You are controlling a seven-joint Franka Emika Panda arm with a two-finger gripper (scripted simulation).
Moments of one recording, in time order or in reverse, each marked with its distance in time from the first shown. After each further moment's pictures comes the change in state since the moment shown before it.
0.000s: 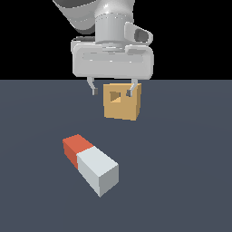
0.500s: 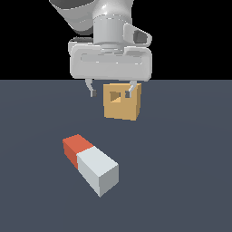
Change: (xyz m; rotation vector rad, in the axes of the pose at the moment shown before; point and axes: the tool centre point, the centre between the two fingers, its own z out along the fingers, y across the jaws) arm -0.005 -0.004 0.004 -0.001 -0.002 -0.033
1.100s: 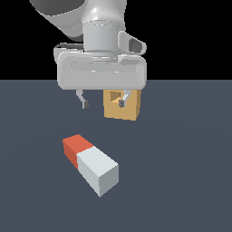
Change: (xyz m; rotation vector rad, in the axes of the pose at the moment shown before) arm -0.030 -0.017 0.021 -0.006 -0.009 -0.172
